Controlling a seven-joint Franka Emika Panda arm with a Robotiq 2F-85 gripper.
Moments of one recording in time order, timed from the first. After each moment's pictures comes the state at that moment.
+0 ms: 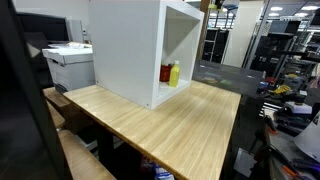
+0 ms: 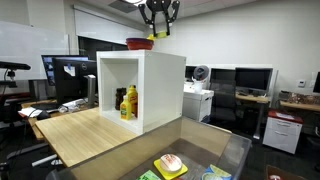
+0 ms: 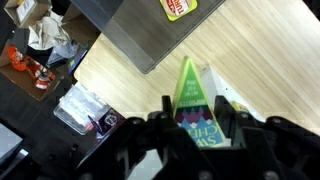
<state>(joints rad) -0.30 0.04 -0.24 -1.48 0.04 1.70 -1.22</state>
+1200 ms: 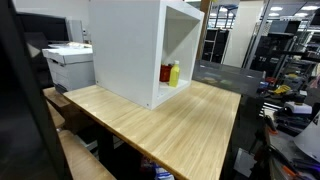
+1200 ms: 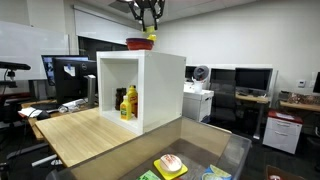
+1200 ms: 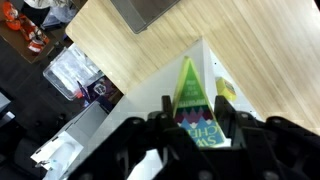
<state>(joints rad) -0.20 -0.02 -0.21 -1.49 0.05 1.70 -1.24</state>
